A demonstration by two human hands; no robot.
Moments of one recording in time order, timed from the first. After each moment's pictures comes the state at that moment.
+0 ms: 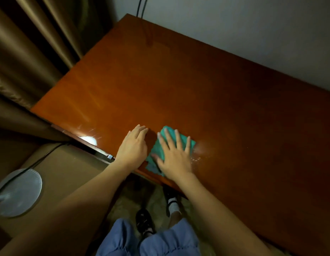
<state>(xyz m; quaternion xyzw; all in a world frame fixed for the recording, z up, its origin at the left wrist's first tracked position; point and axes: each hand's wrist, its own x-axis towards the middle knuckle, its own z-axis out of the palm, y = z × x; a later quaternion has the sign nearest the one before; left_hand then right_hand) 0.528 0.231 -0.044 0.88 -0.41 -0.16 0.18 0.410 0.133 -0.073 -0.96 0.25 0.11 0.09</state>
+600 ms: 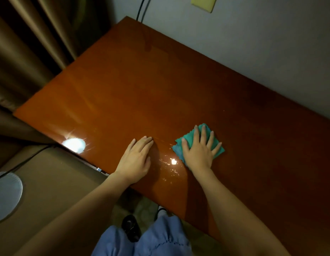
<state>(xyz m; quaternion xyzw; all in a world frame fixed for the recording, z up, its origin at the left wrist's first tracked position) 0.532 0.209 -0.059 0.84 -0.48 -0.17 0.15 0.415 0.035 -0.070 -0.88 0.46 0.10 0.10</state>
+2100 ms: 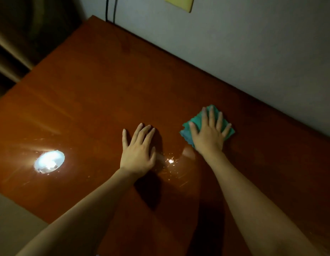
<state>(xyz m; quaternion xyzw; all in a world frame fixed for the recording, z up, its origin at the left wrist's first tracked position) 0.559 0.034 -0.078 0.89 -0.43 -0.13 0.12 0.457 -0.161 -0.074 -0.89 0.44 0.08 0.08</state>
